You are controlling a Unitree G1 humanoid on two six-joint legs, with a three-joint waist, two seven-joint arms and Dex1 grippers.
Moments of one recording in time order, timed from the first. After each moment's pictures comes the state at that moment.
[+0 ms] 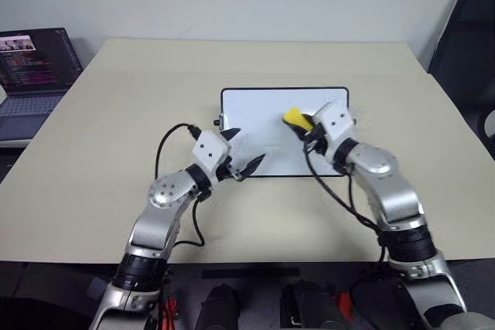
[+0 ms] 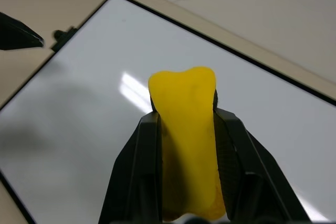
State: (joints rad) left arm -0.36 0.35 -0.09 -0.10 -0.21 0.16 -0.68; right arm -0.52 -0.33 0.08 -0.21 0.04 0.55 0.48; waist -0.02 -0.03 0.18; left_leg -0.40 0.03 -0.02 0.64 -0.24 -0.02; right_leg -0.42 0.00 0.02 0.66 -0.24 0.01
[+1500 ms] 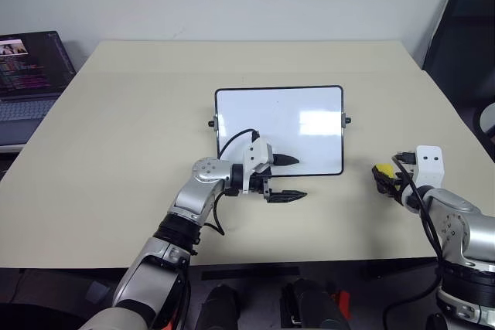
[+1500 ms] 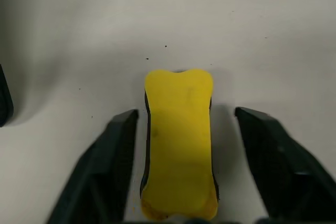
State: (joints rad) left arm -0.61 0.27 -0.27 0.35 -0.22 0.06 -1.16; right arm -0.25 -0.38 -0.37 -0.30 0.24 1.12 0.26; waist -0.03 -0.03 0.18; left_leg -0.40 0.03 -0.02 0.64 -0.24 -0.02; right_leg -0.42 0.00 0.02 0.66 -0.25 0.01
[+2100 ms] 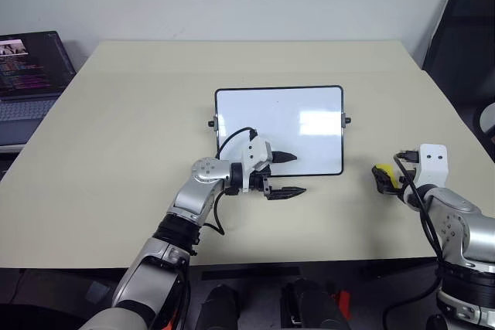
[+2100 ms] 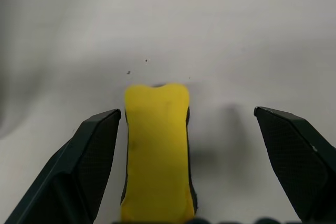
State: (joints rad) left arm -0.59 0.28 -0.25 0.34 -0.22 0.06 -1.09; right arm -0.25 -0.38 -0.37 -0.30 0.24 1.07 0.19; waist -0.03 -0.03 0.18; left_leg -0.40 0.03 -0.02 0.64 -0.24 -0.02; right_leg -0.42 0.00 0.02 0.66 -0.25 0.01
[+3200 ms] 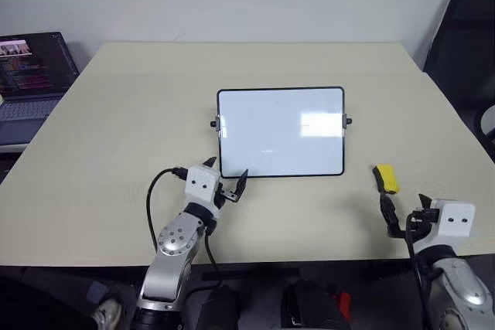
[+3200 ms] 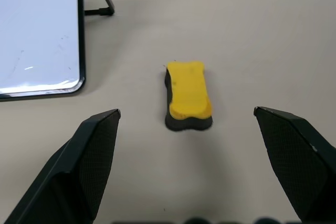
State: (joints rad) left arm 0.02 0.18 -0.07 -0.24 -0.04 0.14 -0.26; right arm 0.38 -0.14 -0.32 -0.60 0.26 0.39 0.22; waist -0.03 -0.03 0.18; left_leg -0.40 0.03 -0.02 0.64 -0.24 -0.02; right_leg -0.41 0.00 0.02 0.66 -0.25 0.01
